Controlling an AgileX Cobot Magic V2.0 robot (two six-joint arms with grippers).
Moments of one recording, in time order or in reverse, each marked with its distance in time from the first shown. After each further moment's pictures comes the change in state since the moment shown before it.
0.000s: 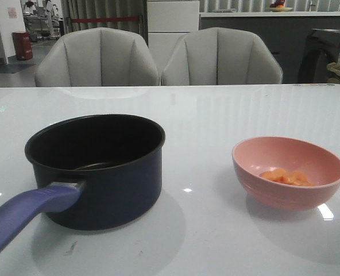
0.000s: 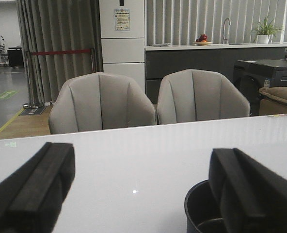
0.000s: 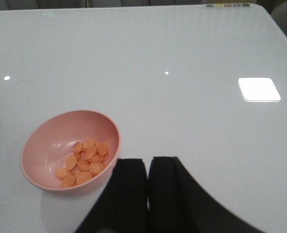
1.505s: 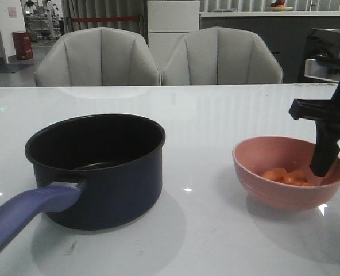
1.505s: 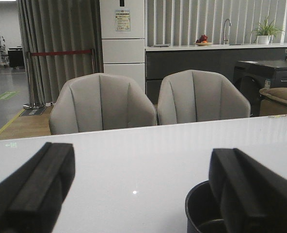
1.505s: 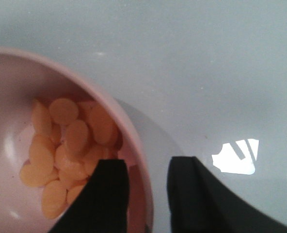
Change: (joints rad) left arm 0.000 0.000 0.000 0.000 -0.003 0.000; right arm 0.020 1.375 -0.648 0.243 0.240 -0.094
